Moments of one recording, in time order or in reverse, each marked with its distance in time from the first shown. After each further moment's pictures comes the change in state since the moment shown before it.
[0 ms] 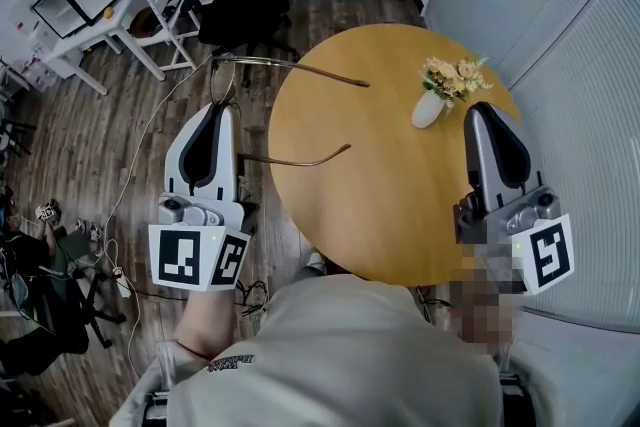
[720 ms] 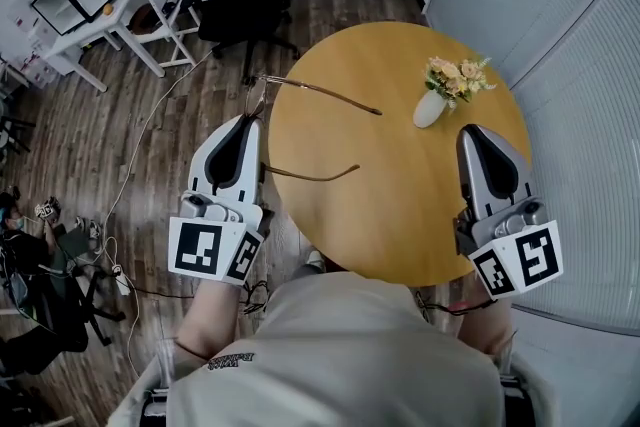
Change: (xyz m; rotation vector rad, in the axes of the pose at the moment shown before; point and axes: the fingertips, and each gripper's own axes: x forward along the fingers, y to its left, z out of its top) left arm 0.004 -0.014 -0.053 -0.032 0.115 -0.077; right arm -0.007 0.000 -0.049 -0.010 0.141 0.000
